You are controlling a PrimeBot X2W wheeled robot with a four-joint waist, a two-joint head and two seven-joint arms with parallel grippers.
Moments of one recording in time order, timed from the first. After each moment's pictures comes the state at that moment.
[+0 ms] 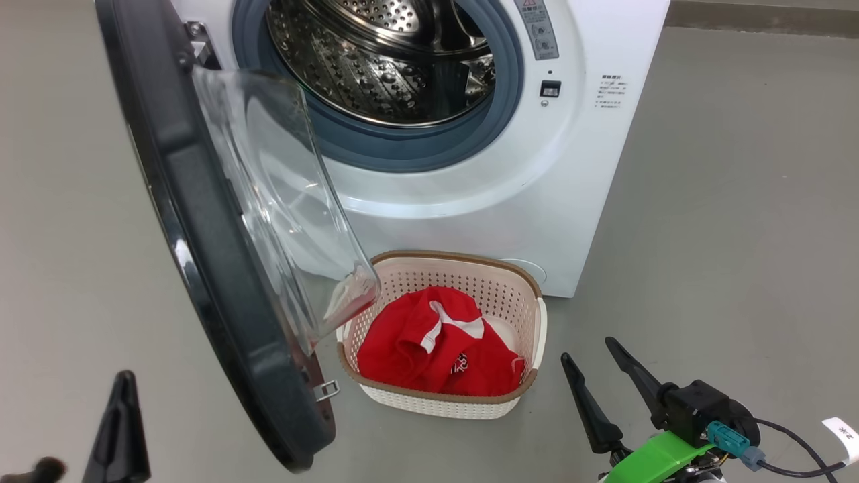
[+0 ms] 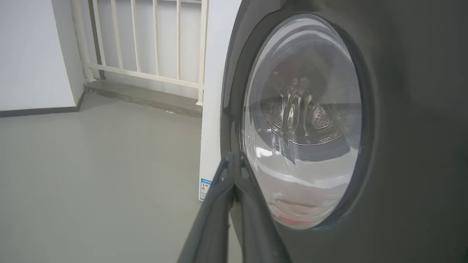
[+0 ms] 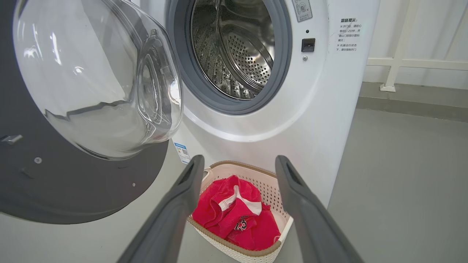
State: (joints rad) left arm 0.02 0.04 0.22 0.14 -0.26 -0.12 -0.25; right arm -0.07 -0.05 0.20 0.34 0.27 0.12 -0.26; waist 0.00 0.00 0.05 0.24
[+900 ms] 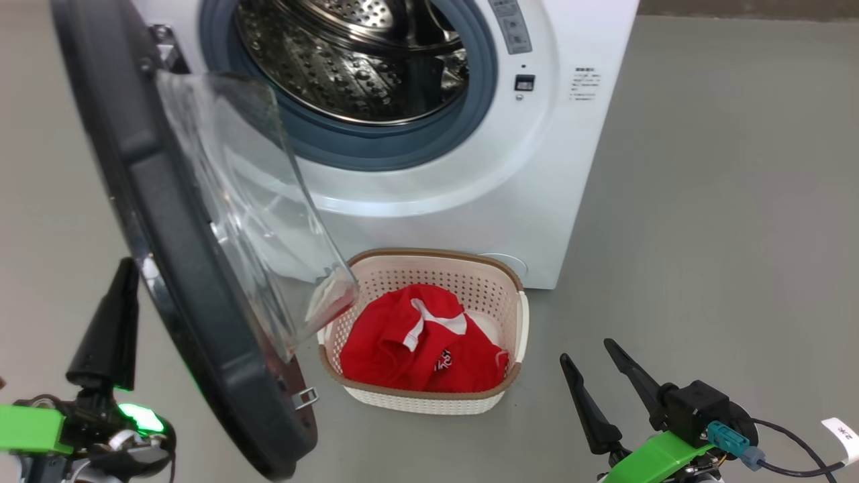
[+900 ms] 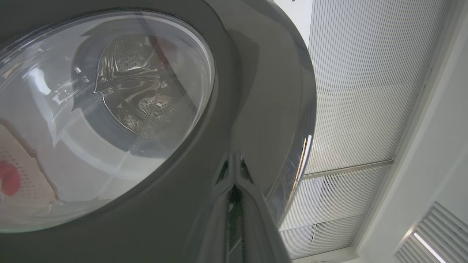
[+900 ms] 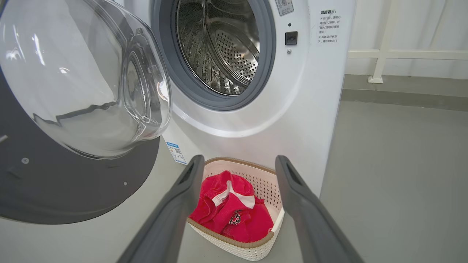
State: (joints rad) left arm -0.11 0.06 0.21 -0.25 -1.69 0.18 0.18; right arm -0.07 -0.05 0.21 0.34 0.29 0.12 -0.26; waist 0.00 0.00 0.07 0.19
